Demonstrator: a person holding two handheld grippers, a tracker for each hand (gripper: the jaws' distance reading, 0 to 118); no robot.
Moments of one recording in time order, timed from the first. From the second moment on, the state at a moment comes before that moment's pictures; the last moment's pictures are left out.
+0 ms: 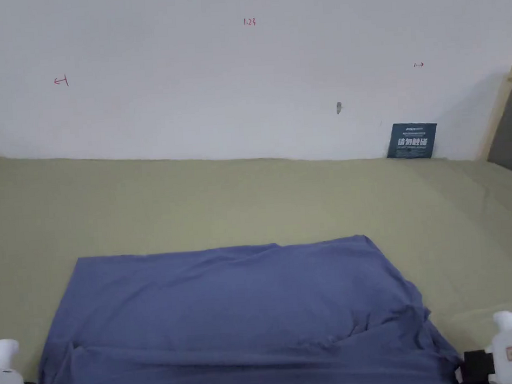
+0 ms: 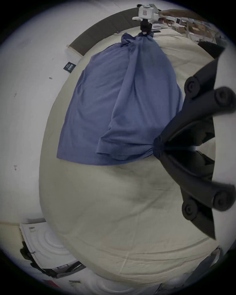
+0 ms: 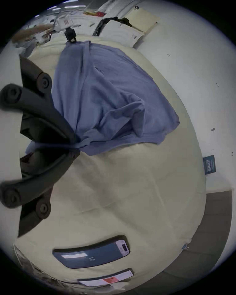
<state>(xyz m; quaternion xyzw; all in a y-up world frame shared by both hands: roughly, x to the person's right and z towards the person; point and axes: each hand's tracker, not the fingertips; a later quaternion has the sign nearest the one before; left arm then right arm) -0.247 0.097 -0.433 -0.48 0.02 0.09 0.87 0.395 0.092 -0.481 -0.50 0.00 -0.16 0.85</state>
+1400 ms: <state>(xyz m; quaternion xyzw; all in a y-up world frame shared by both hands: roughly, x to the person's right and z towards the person) -0.265 0.146 -0.234 -0.44 -0.01 0.14 0.89 0.378 0.165 -0.276 -0.48 -0.01 -0.03 0.88</state>
